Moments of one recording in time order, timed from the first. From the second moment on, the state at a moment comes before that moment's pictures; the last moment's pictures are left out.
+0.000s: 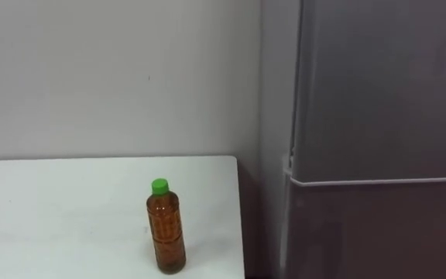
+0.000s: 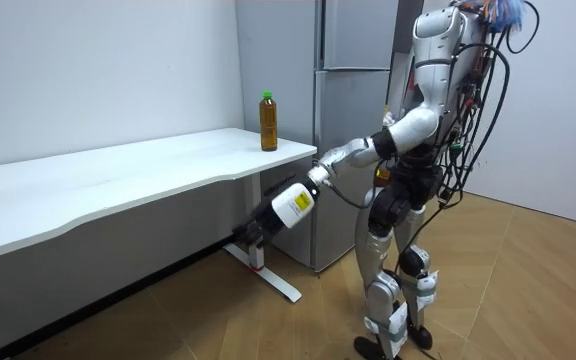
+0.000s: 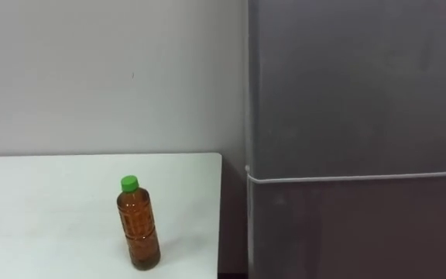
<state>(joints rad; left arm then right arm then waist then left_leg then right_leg) 0.23 0.20 0.36 0.38 -0.62 -0.05 0.60 0.17 -0.23 -0.04 1.12 0.23 0.04 0.11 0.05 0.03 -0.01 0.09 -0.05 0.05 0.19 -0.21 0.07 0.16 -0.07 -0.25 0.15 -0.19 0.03</state>
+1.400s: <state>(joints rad) 0.00 0.21 0.26 -0.44 -0.22 0.03 0.28 0.17 -0.20 -0.08 1.11 0.22 0.03 0.10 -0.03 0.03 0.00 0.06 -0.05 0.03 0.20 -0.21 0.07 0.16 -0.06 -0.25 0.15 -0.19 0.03</state>
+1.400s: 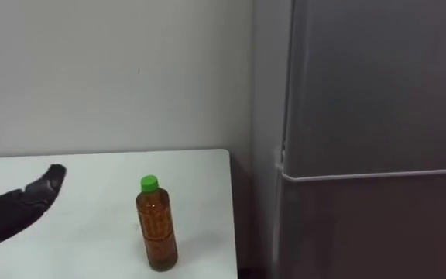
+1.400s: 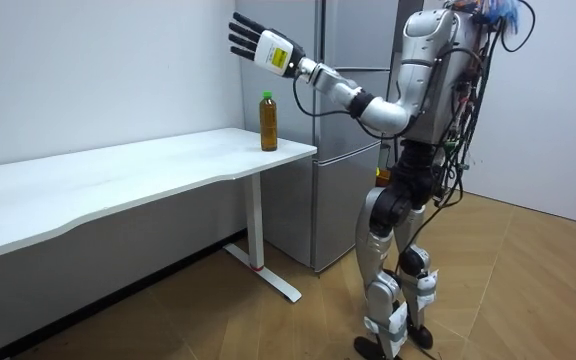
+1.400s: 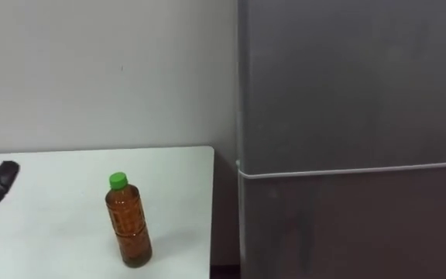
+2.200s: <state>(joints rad) -0.12 0.20 0.02 -0.48 -0.28 0.11 -0.09 0.09 -0.21 -0.01 1.16 0.21 0.04 0.11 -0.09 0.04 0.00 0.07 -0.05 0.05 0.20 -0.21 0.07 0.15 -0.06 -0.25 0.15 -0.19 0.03</state>
